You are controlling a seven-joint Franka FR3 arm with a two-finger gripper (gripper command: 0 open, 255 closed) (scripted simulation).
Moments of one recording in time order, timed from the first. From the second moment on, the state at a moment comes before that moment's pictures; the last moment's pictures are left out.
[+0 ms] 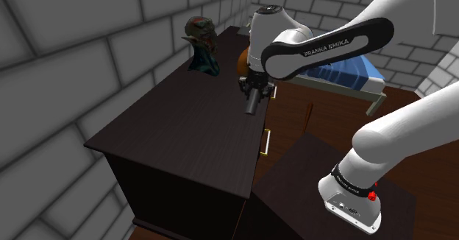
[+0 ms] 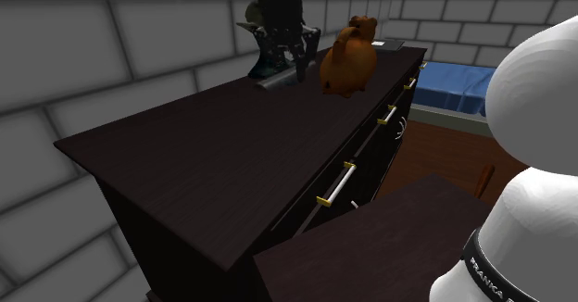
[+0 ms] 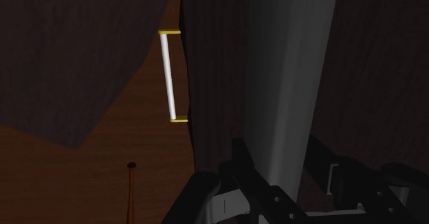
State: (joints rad) arm -0.33 -0.39 0.58 -2.49 -0.02 2.18 1.31
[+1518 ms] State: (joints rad) arm -0.31 -0.49 0.51 -2.25 0.01 1.86 1.23
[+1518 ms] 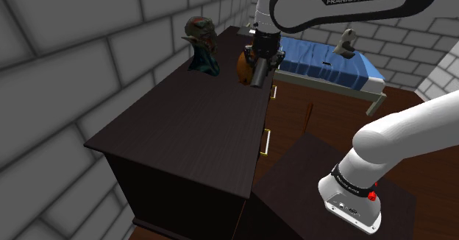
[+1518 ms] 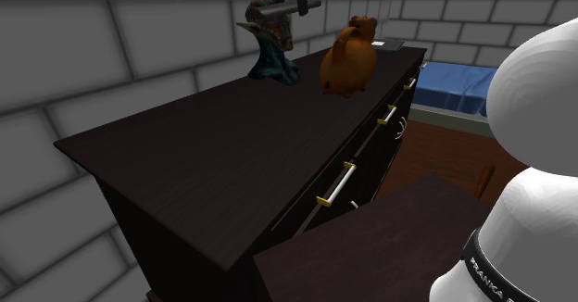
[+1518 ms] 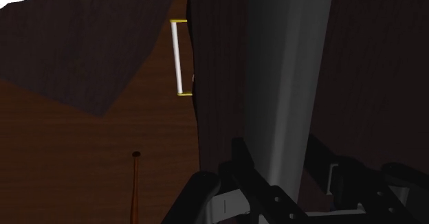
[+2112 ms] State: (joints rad) arm -0.35 -0.42 0.50 -2.12 -0.03 1.80 1.20
